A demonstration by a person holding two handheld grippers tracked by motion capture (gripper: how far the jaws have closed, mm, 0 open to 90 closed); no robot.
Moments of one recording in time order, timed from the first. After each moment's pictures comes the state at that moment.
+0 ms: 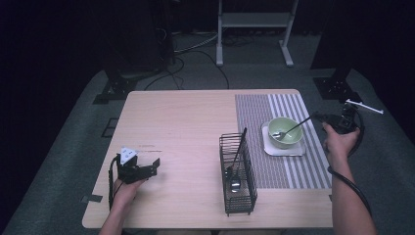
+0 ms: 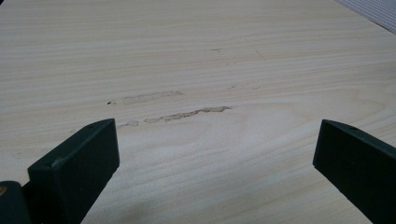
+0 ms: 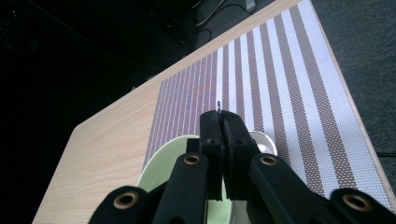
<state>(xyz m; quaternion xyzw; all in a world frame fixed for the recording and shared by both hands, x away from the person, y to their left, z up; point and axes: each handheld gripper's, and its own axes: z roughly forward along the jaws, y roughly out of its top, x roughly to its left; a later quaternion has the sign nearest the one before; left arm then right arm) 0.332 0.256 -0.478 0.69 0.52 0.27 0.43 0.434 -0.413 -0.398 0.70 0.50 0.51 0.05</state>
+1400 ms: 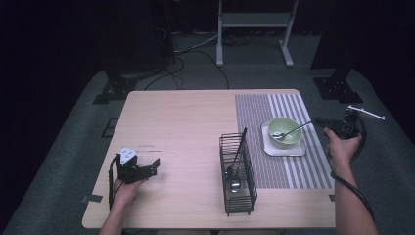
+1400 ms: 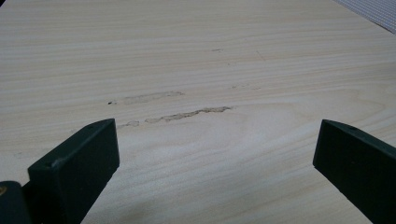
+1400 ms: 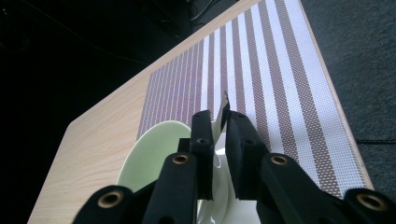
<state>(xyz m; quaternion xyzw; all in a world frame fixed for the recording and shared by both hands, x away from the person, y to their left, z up) 0.332 0.256 -0.478 0.69 0.52 0.27 0.43 0.426 -0.423 -0.414 0.70 0.50 0.50 0.04</state>
